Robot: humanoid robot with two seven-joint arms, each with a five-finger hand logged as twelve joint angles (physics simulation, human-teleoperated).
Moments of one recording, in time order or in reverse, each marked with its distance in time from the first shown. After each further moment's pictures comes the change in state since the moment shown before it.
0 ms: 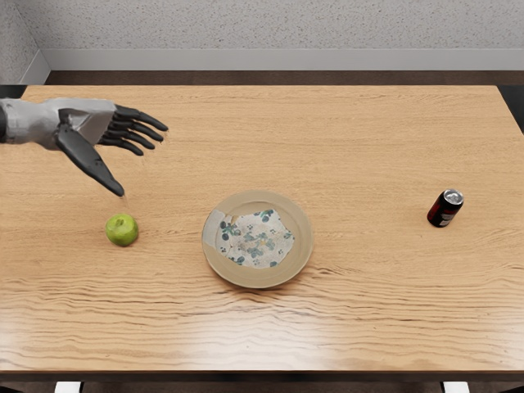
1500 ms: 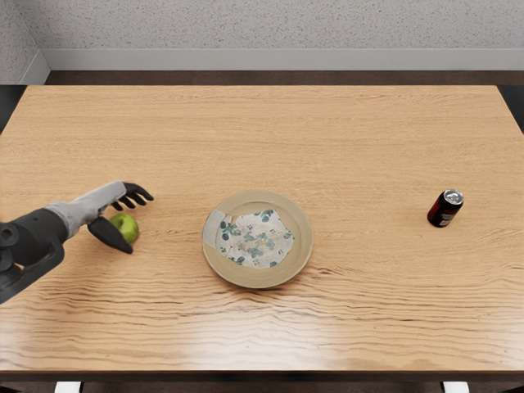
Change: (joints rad) left arm -0.028 -0.173 0.633 -0.318 0.303 1.086 0.024; right arm -0.065 0.000 -0.001 -0.010 0.001 -0.005 -0.004
